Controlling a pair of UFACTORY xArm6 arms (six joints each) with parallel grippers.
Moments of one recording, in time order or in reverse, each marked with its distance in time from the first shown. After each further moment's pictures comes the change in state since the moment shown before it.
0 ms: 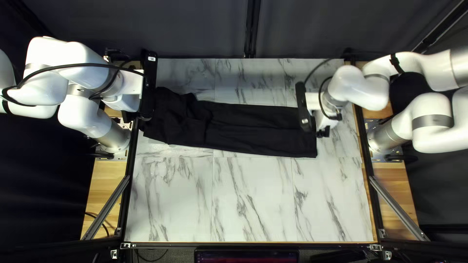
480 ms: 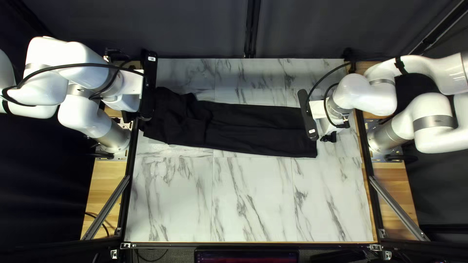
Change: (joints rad) left arm 0.000 0.000 0.000 0.000 0.000 0.000; right arm 0.017 -0.062 0.031 -0.044 0.027 0.007
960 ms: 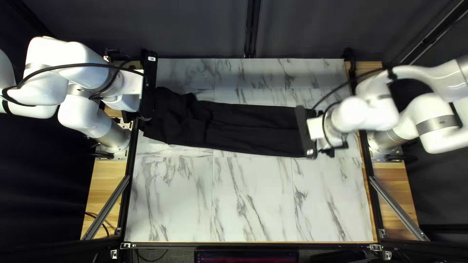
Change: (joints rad) left arm 0.000 0.000 0.000 0.000 0.000 0.000; right arm 0.319 0.165 -0.127 -0.232 0.005 0.429
